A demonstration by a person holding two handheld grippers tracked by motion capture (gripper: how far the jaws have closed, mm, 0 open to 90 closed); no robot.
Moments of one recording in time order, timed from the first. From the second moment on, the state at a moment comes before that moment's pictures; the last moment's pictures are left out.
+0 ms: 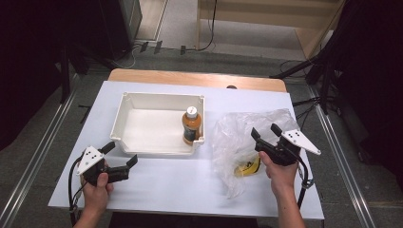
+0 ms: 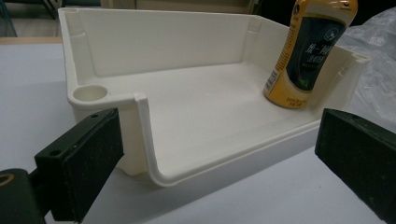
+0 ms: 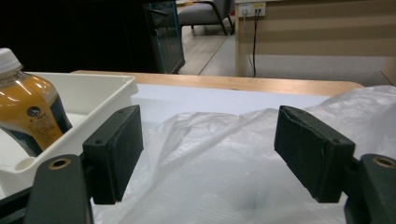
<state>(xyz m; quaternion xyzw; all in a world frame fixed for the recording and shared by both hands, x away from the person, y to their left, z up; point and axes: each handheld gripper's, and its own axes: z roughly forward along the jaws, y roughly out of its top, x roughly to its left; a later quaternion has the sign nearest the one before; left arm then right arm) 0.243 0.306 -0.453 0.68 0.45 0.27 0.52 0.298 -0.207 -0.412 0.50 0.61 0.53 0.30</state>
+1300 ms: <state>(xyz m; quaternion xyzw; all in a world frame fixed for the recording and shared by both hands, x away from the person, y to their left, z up) 0.243 0.306 -0.453 0.68 0.45 0.27 0.52 0.266 -0.258 -0.433 0.53 0.60 0.50 0.32</state>
